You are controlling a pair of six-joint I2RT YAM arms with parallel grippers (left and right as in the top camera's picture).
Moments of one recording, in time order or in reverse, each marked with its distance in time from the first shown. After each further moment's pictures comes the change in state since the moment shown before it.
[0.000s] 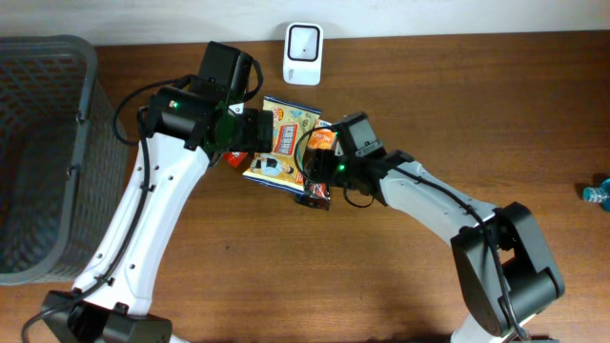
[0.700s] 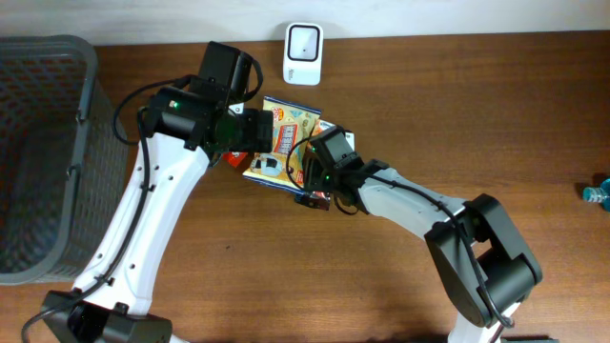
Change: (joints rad) left arm 0.000 0.000 0.000 0.000 0.000 0.000; right arm 0.086 0.079 0.000 0.029 0.263 0.013
